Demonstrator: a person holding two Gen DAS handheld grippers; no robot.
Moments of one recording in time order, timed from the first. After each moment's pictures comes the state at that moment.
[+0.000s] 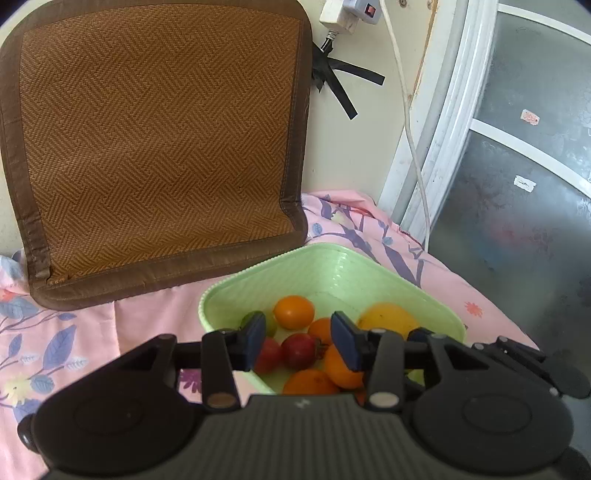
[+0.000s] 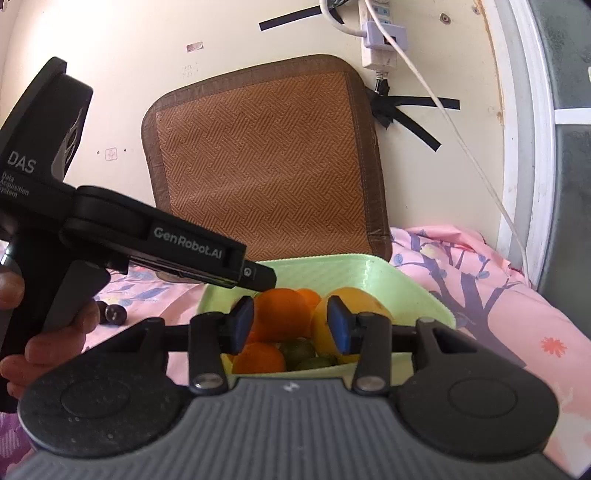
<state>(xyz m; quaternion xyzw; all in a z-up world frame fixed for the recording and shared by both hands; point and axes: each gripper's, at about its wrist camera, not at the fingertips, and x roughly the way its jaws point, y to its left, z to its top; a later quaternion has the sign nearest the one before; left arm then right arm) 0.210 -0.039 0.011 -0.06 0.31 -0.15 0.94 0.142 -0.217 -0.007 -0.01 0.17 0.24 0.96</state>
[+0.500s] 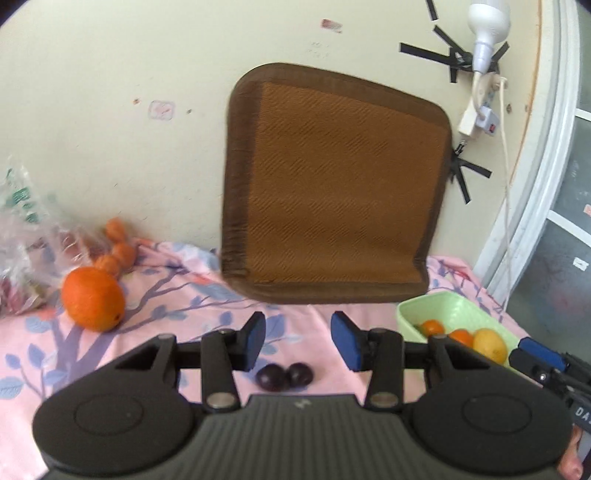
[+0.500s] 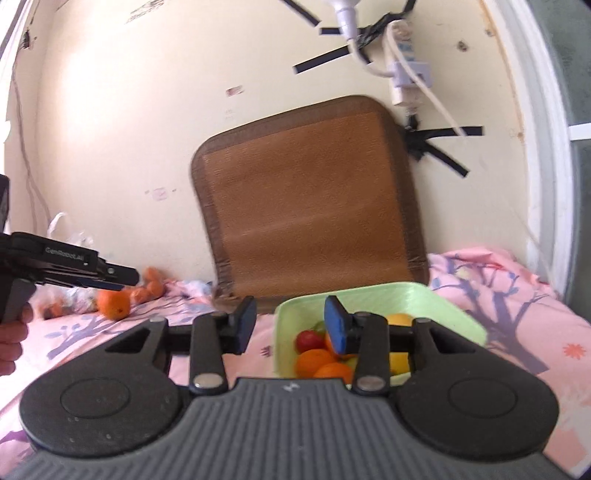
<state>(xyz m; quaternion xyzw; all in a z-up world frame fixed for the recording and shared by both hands) 0.100 0.112 0.039 -0.12 0.26 0.01 0.96 0.106 -0.206 0.016 0.03 0.15 0.32 0.94</state>
